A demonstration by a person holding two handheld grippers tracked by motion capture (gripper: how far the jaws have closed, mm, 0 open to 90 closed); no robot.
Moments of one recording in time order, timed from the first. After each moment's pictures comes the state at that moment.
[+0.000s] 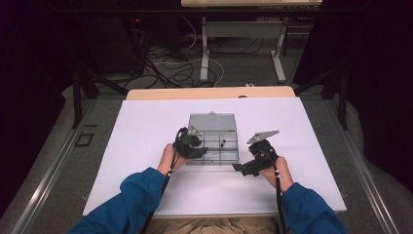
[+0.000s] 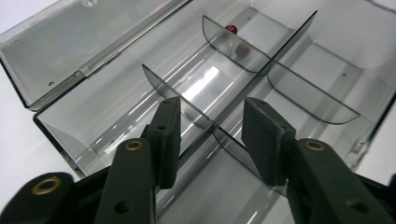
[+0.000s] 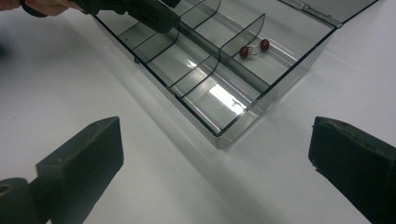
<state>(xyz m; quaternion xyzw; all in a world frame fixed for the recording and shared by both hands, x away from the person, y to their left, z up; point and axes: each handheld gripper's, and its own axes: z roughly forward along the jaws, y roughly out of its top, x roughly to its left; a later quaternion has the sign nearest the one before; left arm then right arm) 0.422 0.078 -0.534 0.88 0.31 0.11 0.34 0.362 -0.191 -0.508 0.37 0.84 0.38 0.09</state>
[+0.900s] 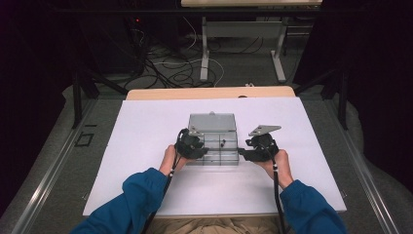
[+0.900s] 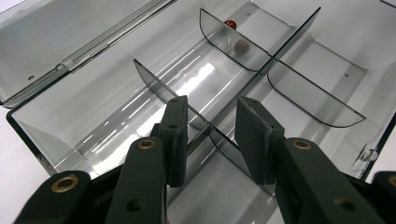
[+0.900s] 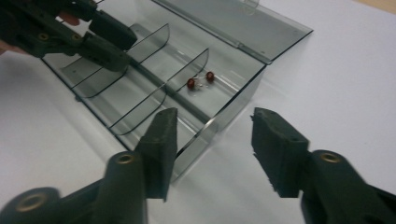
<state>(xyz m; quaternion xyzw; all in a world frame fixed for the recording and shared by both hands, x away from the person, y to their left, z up) 0.422 0.076 -0.539 0.88 0.32 0.10 0.34 0.380 -0.195 -0.502 0.39 0.82 0.38 0.17</state>
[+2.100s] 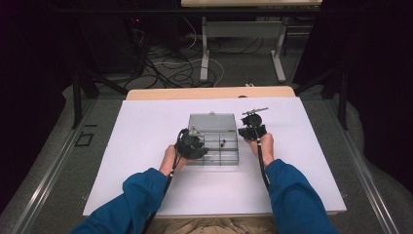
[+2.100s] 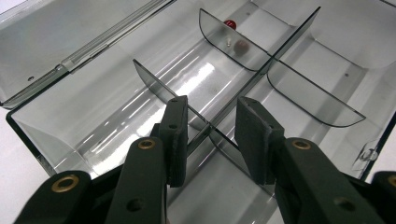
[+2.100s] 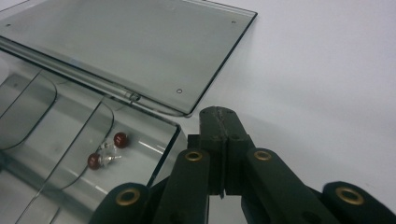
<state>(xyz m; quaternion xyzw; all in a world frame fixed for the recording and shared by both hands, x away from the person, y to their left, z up) 0.422 0.076 -0.539 0.88 0.32 0.10 0.34 0.472 -0.178 -0.533 0.53 0.76 0.33 0.15</state>
